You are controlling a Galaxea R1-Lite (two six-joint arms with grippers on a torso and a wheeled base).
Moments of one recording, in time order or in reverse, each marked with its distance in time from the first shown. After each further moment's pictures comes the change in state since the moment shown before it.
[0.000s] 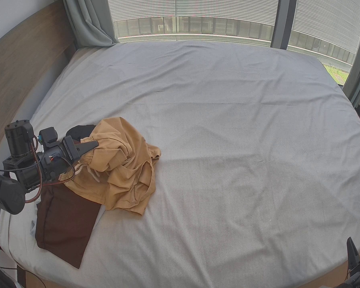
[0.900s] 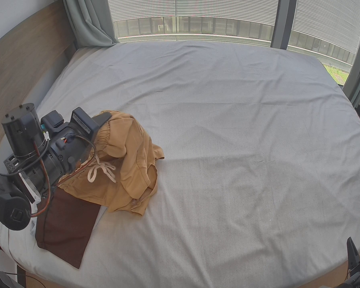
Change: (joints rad) left arm -0.345 -0.116 -0.024 -0.082 0.539 -0.295; right arm 0.000 0.000 0.000 0.000 0.000 0.001
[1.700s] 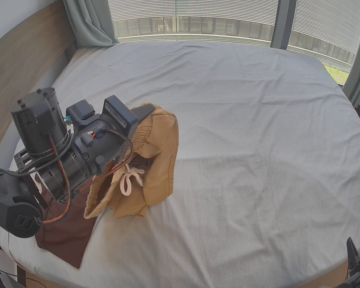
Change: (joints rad) left arm -0.244 0.009 -0.123 0.081 0.043 -0.075; right arm 0.000 0.000 0.000 0.000 0.000 -0.001
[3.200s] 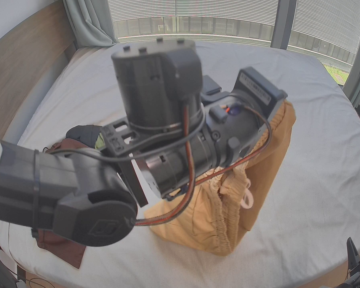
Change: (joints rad) left arm -0.344 0.265 -0.513 0.164 -0.076 -0.193; right arm 0.002 0.000 0.000 0.000 0.000 0.000
